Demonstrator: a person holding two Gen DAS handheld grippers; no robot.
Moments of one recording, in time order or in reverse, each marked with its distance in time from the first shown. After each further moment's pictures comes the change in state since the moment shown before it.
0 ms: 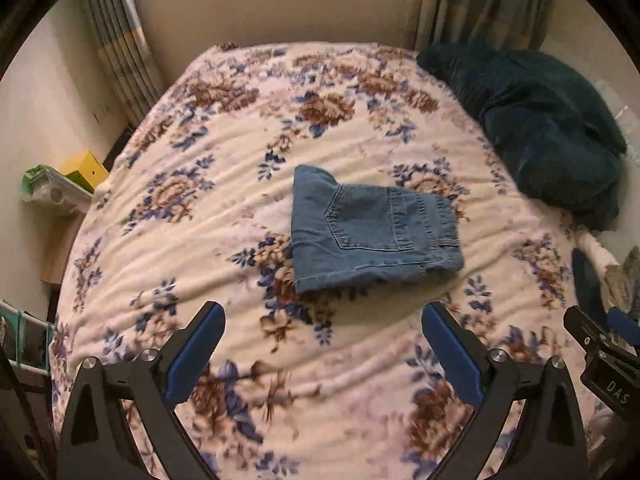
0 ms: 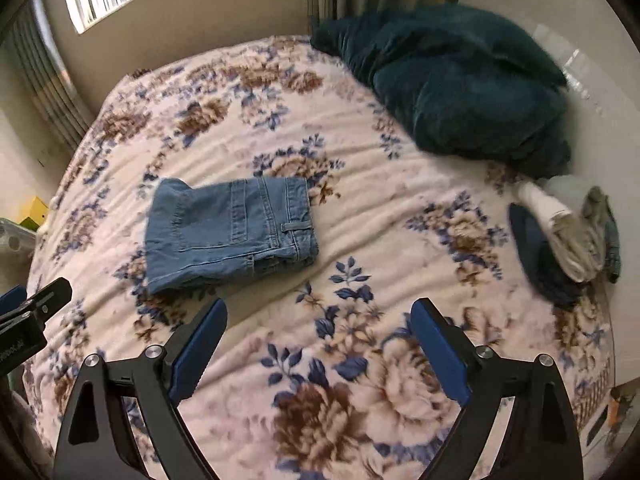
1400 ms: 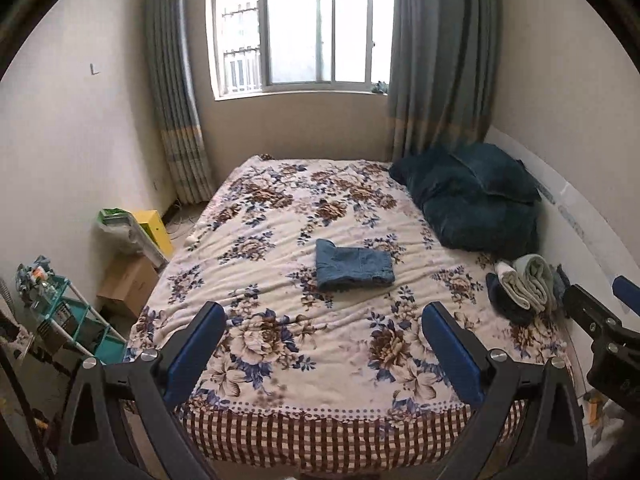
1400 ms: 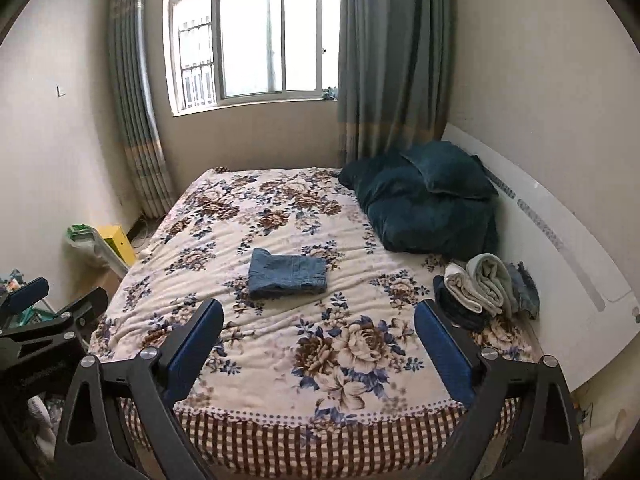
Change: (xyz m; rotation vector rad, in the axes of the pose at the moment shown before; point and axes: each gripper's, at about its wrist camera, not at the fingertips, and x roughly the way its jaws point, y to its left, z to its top) left arm -0.487 0.005 -0.205 -0.026 -0.361 0.027; right arm -0.594 -0.087 -0.221 -0.119 -0.395 0.106
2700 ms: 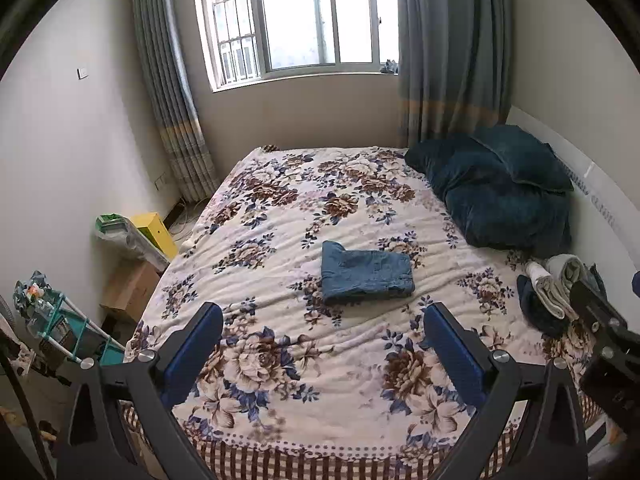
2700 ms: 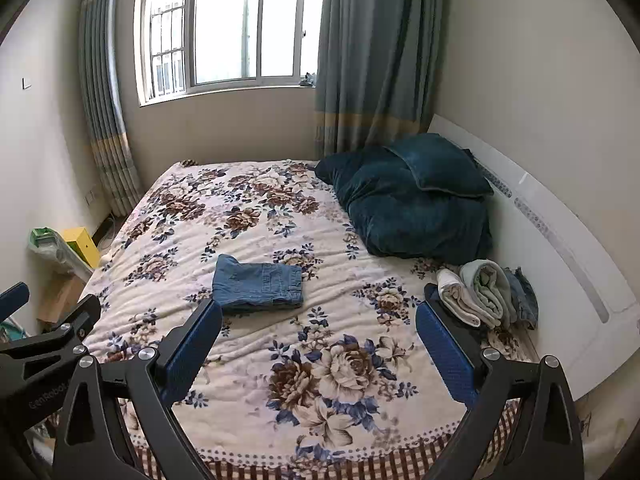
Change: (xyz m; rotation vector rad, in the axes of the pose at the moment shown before) left arm 0.140 -0.043 0.042 0.032 0.053 0.067; right arm 0.179 -0.011 0.048 0.000 0.029 -0.095
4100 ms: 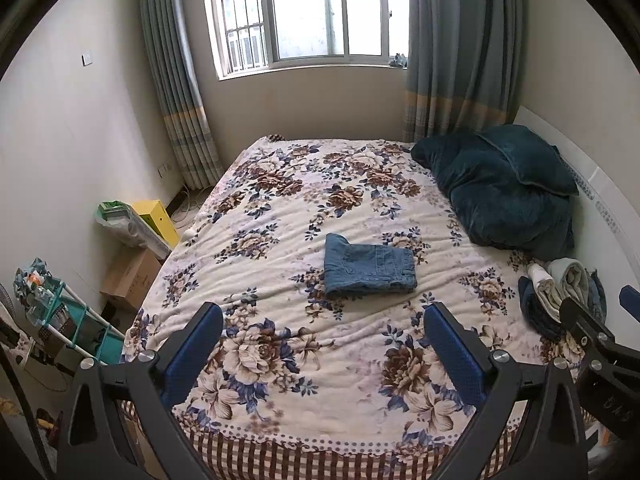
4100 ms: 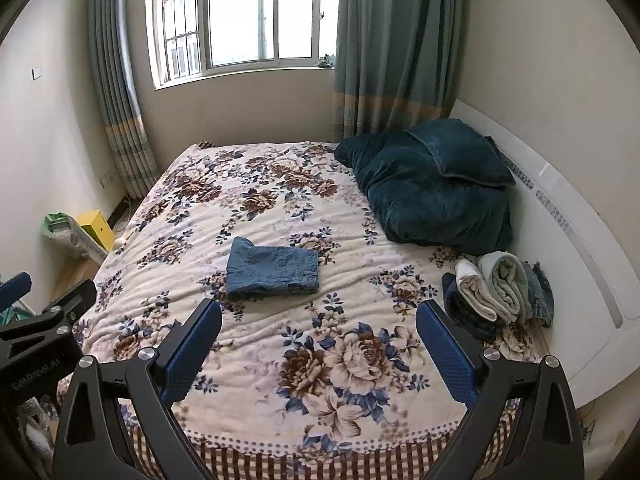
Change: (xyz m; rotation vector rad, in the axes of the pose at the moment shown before) left arm 0.008 0.014 0.014 -0.023 0.043 -0.003; right arm 0.034 -0.009 -0.001 -0.030 0.070 0.079
